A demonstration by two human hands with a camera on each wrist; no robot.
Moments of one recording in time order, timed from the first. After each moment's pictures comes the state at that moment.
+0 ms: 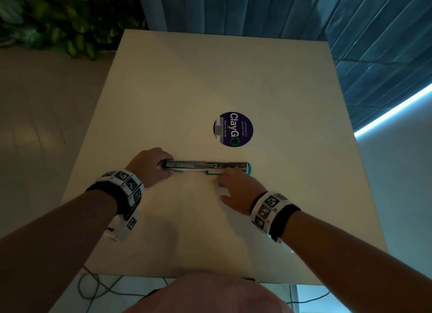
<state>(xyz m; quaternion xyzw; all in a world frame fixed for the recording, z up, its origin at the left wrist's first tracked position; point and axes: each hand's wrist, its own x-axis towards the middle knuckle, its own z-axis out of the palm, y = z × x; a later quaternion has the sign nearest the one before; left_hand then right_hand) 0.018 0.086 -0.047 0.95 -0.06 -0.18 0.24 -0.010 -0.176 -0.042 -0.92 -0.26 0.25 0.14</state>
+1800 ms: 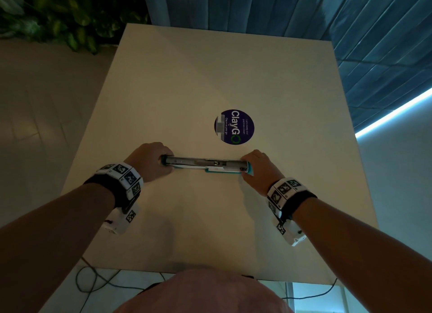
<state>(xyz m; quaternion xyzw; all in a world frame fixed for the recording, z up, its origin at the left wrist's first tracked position) 0.019 0.084 -0.038 0.95 -0.08 -0.17 0.23 0.020 -0.217 -0.052 -0.94 -0.12 0.19 0.25</state>
